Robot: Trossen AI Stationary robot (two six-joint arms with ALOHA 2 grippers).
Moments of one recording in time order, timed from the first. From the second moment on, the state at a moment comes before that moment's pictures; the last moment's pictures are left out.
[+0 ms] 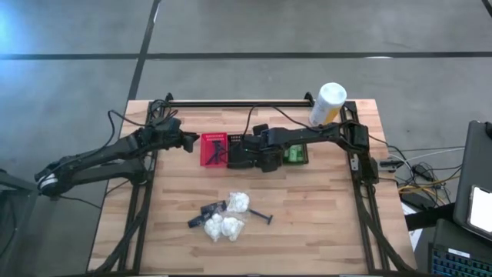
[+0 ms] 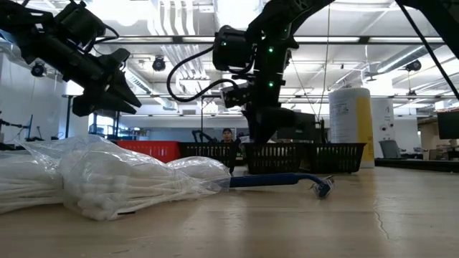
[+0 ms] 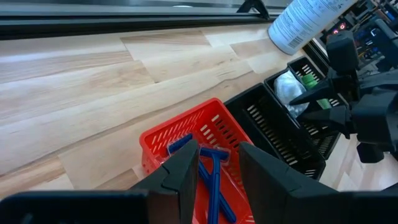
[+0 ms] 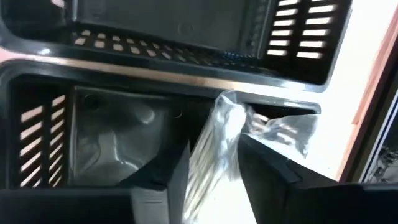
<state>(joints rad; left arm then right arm) 0.55 0.64 0.36 -0.19 0.00 -0.60 -0.13 2.05 1.54 -0.84 0.34 -0.37</state>
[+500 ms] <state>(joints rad) 0.55 0.65 0.36 -0.16 0.00 -0.60 -0.11 1.97 1.56 -0.87 0.38 -0.26</state>
